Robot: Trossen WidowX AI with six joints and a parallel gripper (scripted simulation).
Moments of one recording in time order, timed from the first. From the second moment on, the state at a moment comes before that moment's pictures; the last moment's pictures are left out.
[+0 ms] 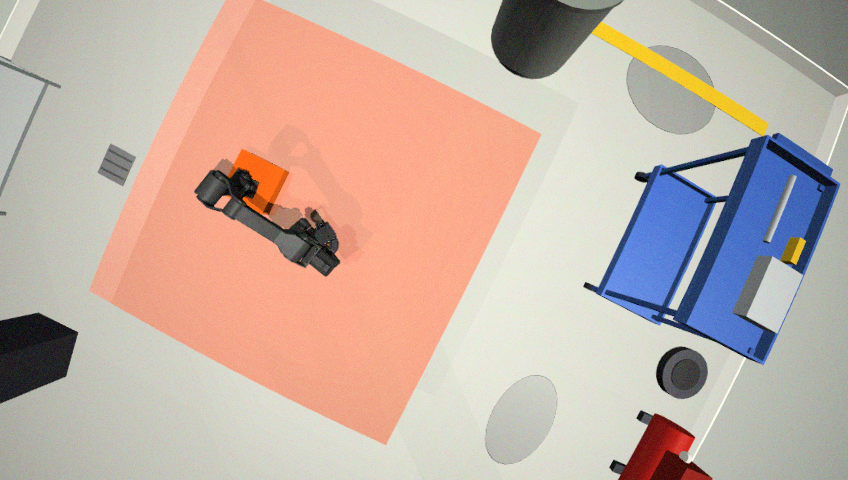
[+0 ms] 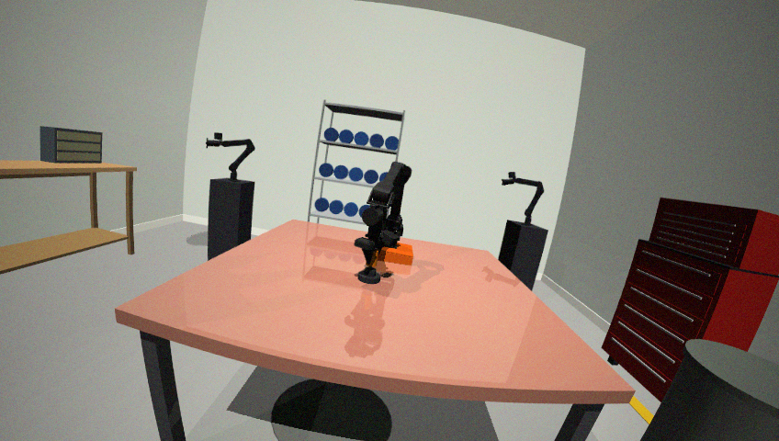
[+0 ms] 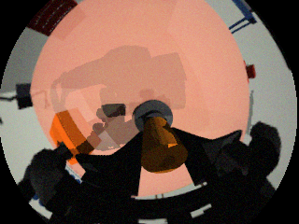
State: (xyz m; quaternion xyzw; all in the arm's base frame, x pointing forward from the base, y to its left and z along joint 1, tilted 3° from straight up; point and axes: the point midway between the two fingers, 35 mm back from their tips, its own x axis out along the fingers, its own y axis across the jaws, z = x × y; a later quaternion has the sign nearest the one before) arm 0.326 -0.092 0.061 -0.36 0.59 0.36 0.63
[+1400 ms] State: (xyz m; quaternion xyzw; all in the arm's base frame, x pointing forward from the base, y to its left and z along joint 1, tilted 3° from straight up) arm 0.327 -0.092 0.047 -0.34 0.60 0.35 0.64
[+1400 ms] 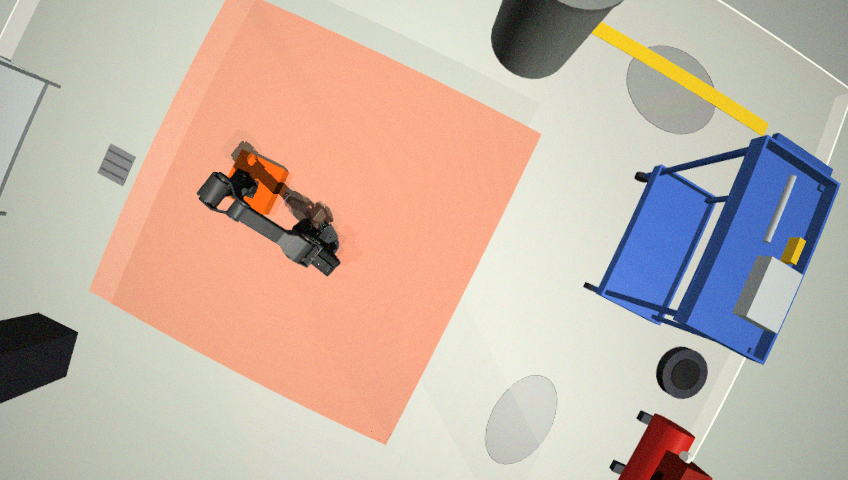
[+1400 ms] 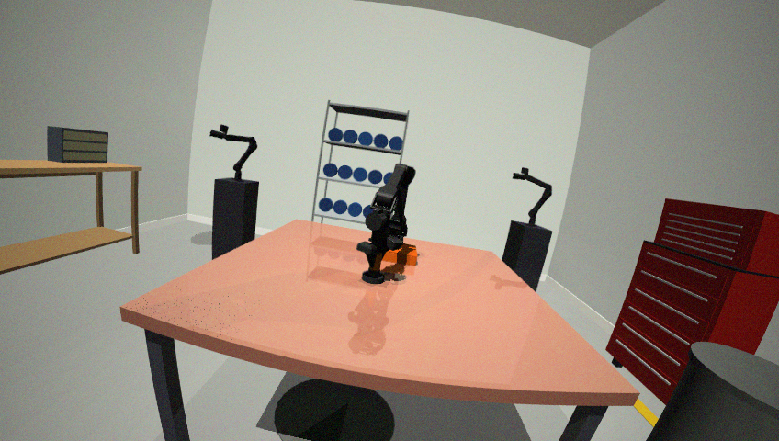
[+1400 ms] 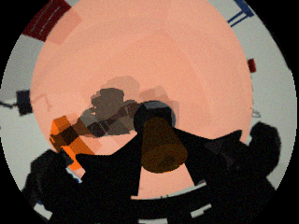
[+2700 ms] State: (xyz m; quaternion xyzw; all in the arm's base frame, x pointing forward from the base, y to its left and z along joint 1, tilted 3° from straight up) arm 0.327 -0.096 0.145 -0.34 0.59 0.34 0.65
